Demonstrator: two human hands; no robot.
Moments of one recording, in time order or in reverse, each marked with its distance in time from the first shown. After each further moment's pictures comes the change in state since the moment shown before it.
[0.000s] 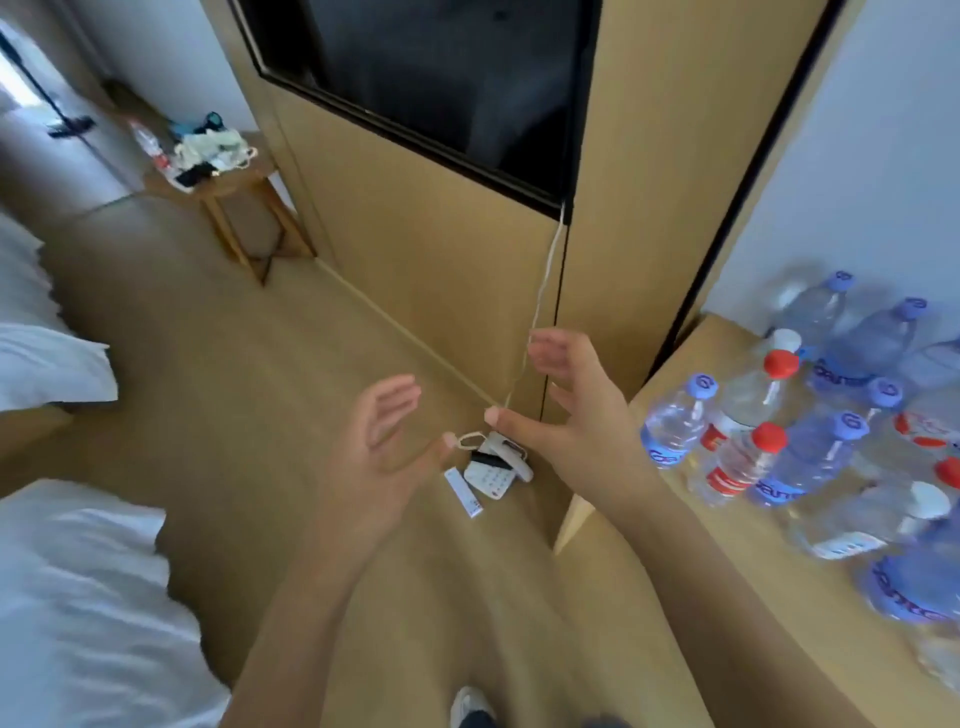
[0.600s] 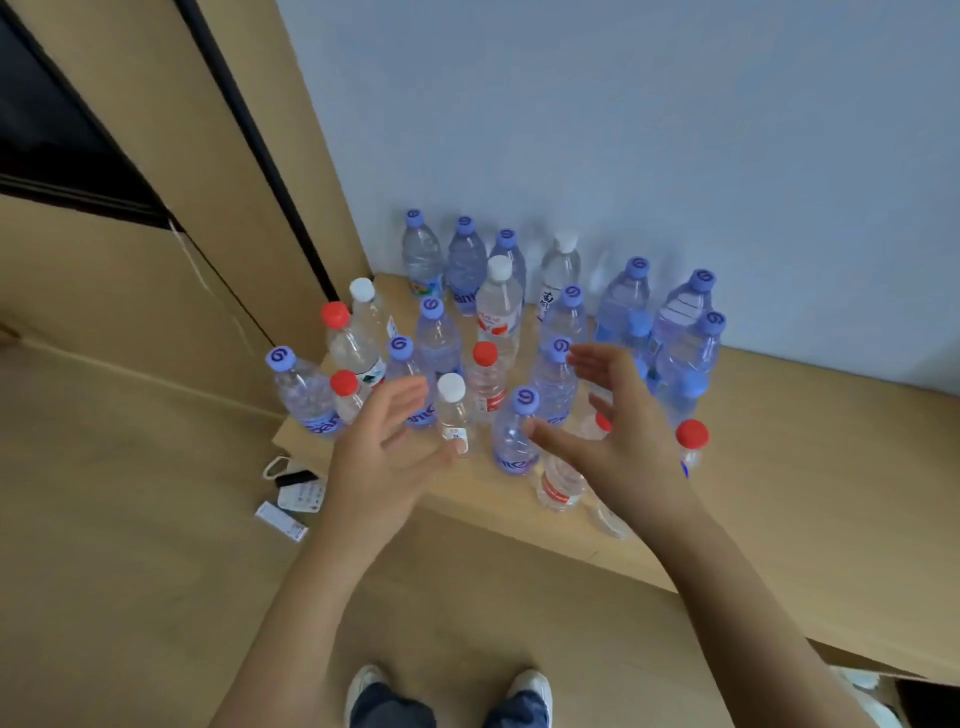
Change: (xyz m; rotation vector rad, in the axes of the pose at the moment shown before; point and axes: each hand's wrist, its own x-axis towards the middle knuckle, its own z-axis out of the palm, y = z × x) left_hand -0.132 0.039 0.366 0.027 -0.550 0.085; right_hand -0.227 0.102 -0.354 -0.136 0.542 0.208
